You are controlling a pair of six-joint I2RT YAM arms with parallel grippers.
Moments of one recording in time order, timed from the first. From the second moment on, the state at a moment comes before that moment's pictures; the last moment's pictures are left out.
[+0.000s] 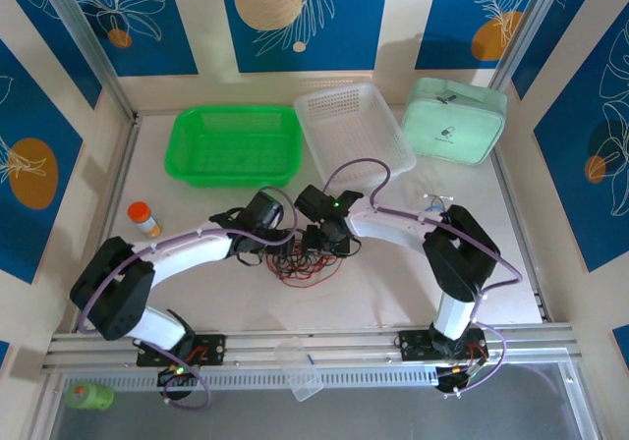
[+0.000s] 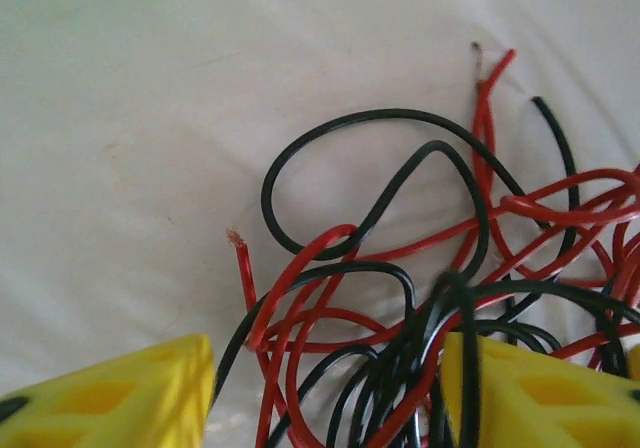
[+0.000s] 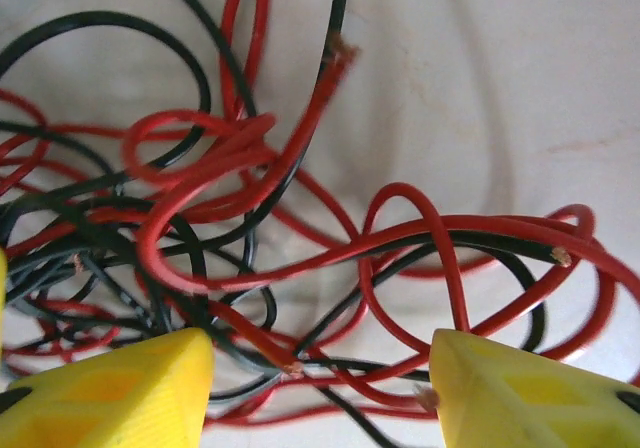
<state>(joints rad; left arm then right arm) -0.71 1.48 0.80 -0.39 0.00 -0.48 0.87 1.77 1.19 -0.78 -0.06 0.92</state>
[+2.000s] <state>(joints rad) -0.80 1.48 0.87 -0.38 0.04 -0.39 0.75 1.65 1.10 -0.81 -0.03 0.83</state>
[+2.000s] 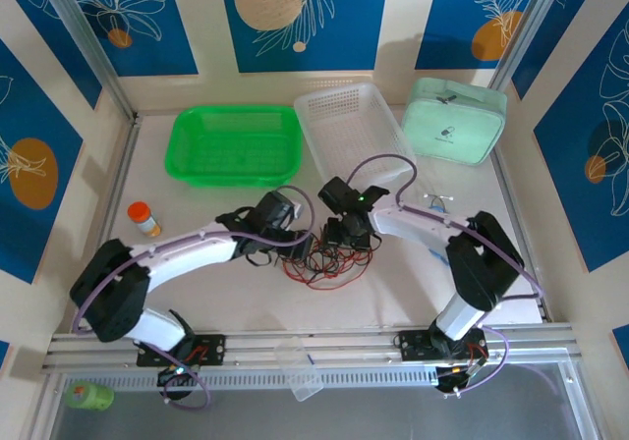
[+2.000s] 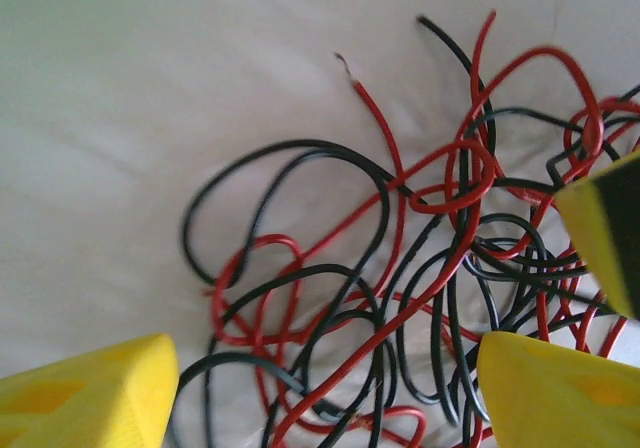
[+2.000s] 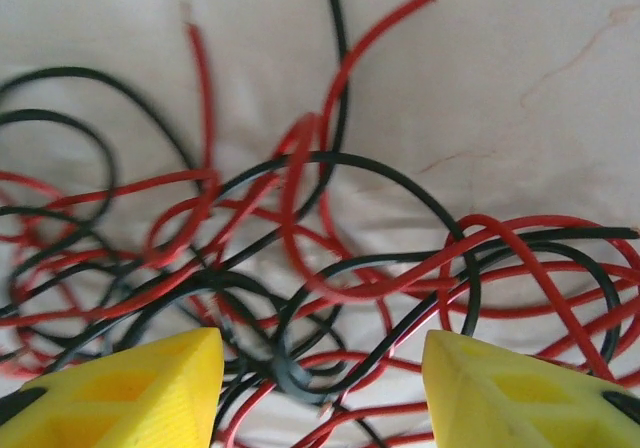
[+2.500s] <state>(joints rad) -0.82 1.71 0.91 -0.30 -0.04 -0.43 0.74 1.75 1.05 -0.76 0.01 0.85</state>
